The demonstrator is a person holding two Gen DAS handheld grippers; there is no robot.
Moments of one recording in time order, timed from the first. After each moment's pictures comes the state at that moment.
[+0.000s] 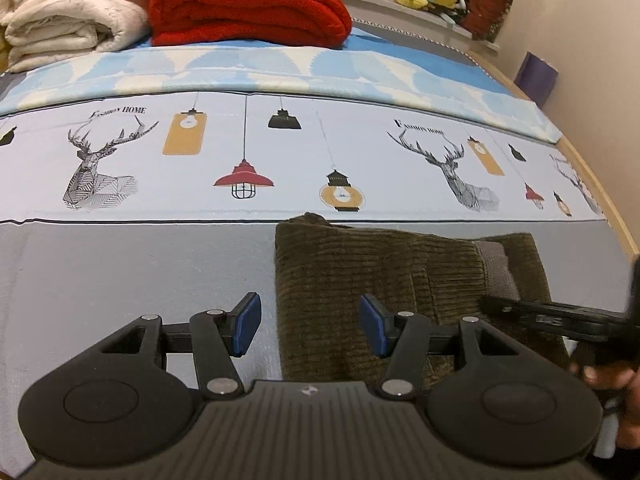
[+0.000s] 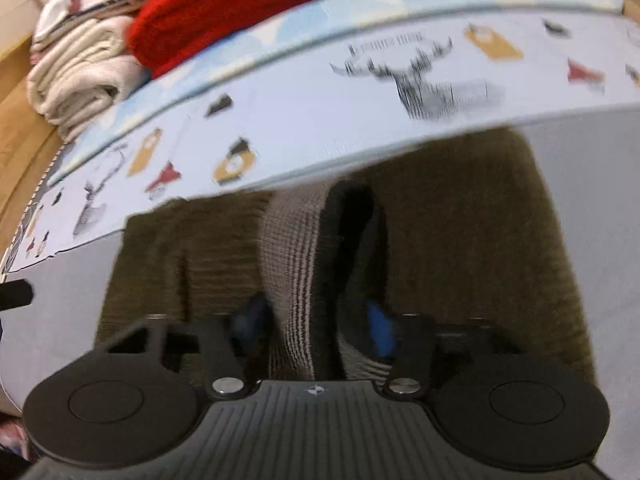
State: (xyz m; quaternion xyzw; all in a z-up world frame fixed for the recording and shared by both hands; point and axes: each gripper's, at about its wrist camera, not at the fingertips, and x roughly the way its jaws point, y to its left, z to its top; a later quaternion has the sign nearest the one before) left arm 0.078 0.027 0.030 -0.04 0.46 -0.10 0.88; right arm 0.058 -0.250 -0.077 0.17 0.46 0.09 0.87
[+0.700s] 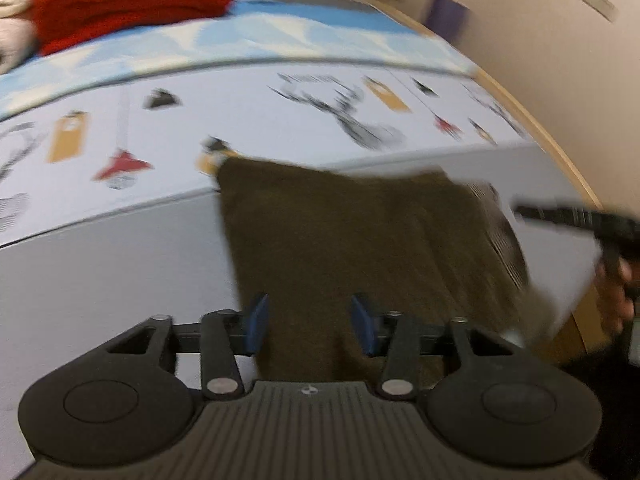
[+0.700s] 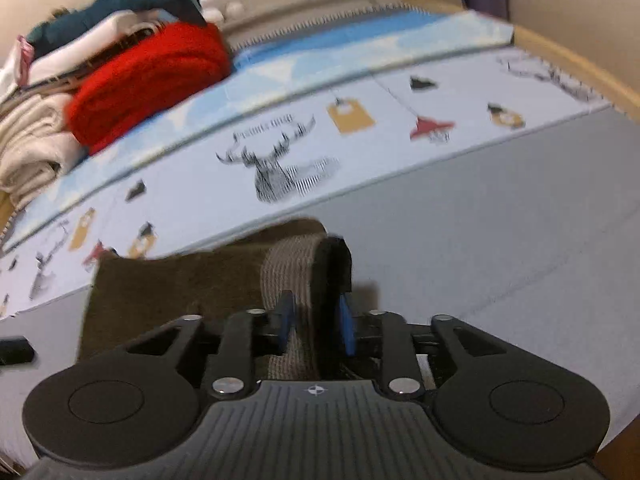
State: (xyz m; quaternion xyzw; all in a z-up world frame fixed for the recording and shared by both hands) left arm 0.062 -0.050 0.008 0.02 0.49 -0.25 0.83; right arm -0.001 -0.379 -0.029 0.18 0.40 -0.02 0.90
